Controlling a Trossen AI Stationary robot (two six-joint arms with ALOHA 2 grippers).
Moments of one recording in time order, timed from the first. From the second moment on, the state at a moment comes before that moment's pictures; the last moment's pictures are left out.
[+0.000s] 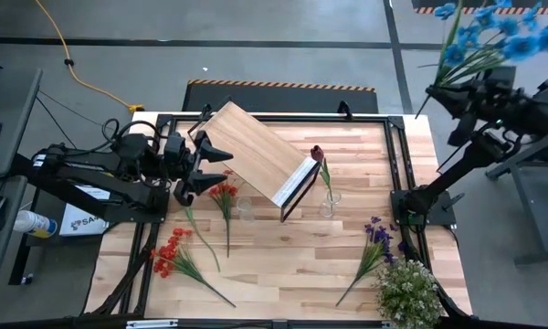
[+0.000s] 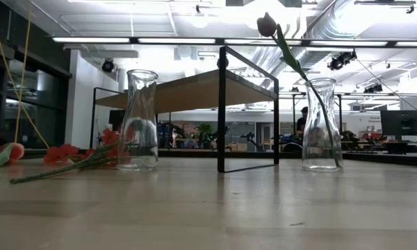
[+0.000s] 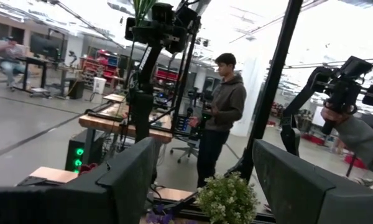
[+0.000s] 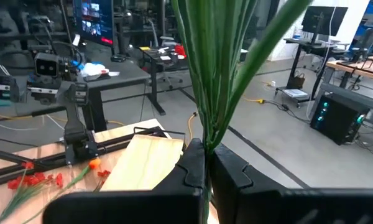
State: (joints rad) left arm -0.12 0.84 0.88 0.23 -0.05 -0.22; right arm 0.65 1.14 2.31 -1.57 1.14 0.35
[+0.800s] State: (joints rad) left arm -0.12 0.90 0.88 0.24 -0.17 -0.22; right arm 0.65 0.94 2.24 -1.57 0.99 0.16
